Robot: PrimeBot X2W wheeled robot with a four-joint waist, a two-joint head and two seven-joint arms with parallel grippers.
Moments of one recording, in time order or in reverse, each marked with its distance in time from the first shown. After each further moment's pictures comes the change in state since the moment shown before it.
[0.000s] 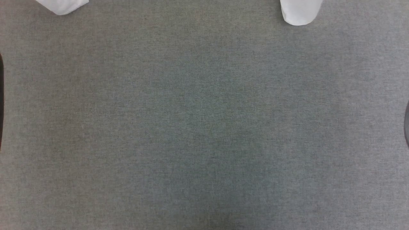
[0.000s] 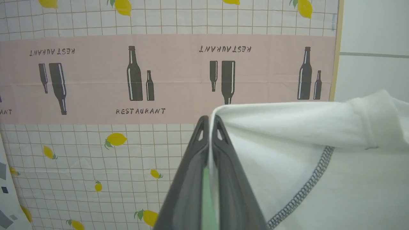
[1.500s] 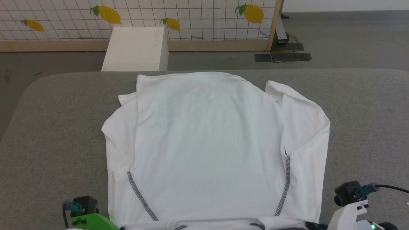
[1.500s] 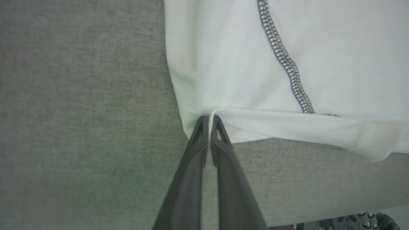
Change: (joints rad) left arm 1.696 0.073 -0.152 -0.582 -0.376 0.245 0.583; right arm 1.755 -0.251 0.182 -0.662 0.465 0.000 0.441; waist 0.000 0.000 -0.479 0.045
